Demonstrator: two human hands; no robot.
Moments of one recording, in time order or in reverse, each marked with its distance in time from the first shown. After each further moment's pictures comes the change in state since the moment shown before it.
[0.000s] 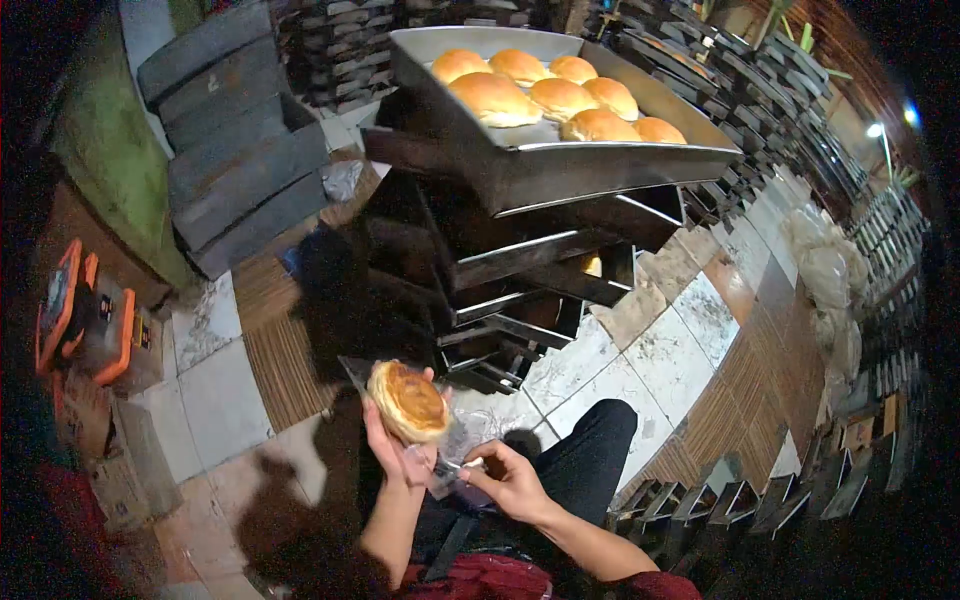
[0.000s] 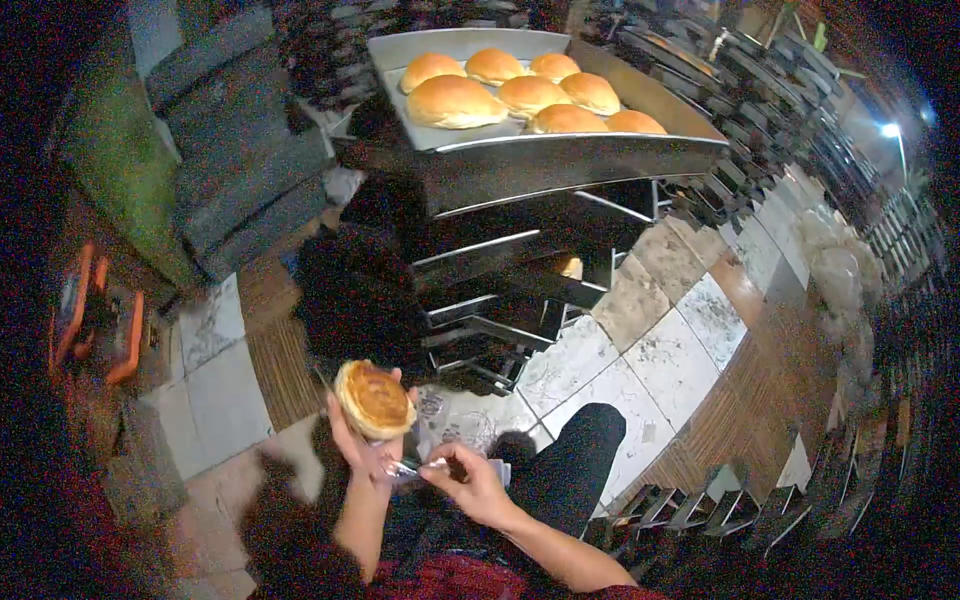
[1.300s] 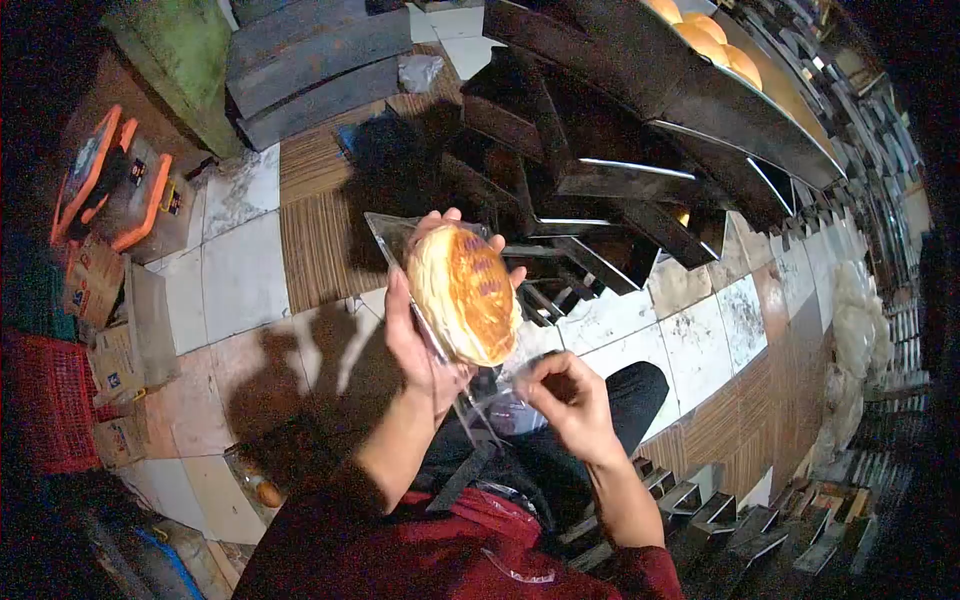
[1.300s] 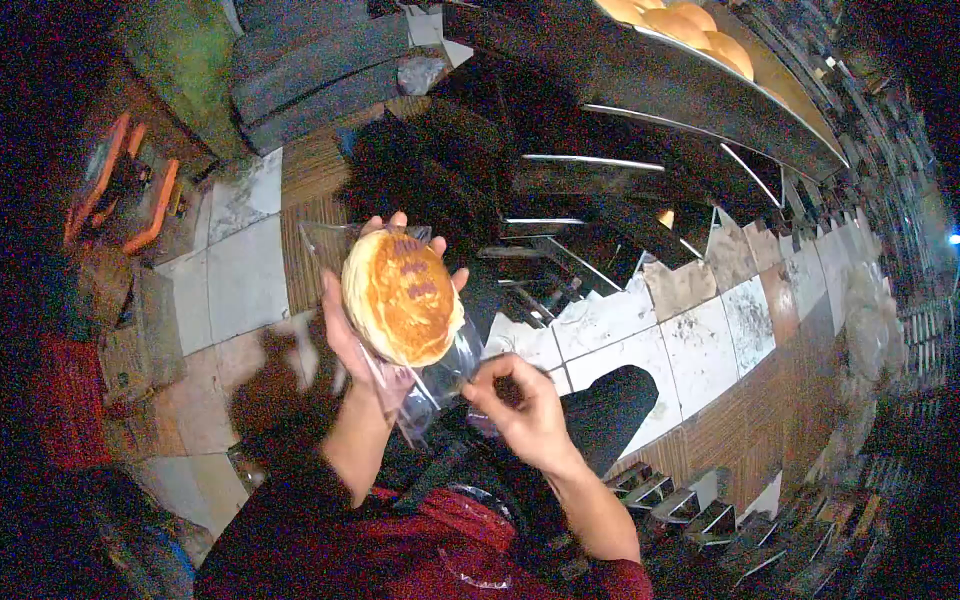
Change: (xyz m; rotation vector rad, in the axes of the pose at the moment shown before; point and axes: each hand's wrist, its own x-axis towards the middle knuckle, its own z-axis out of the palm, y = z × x) left_hand 0.006 0.028 0.039 -0.092 -0.185 0.080; right_hand 0.005 -0.046 -0.008 -0.041 -0.007 -0.036
